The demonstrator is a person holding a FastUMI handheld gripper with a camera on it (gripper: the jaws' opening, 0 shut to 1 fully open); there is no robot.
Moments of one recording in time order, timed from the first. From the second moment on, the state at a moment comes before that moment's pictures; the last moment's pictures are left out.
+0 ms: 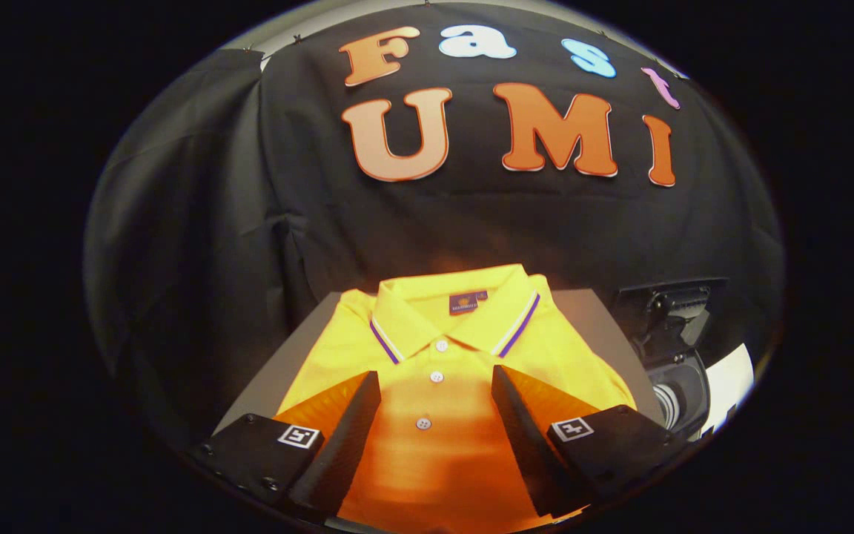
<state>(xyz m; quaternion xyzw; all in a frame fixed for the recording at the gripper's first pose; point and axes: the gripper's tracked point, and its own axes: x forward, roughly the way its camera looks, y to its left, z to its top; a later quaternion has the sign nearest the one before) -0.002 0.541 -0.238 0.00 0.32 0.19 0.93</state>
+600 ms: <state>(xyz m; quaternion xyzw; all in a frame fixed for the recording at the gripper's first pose) -0.007 0.537 -0.247 -0.04 0.33 0.23 0.91</state>
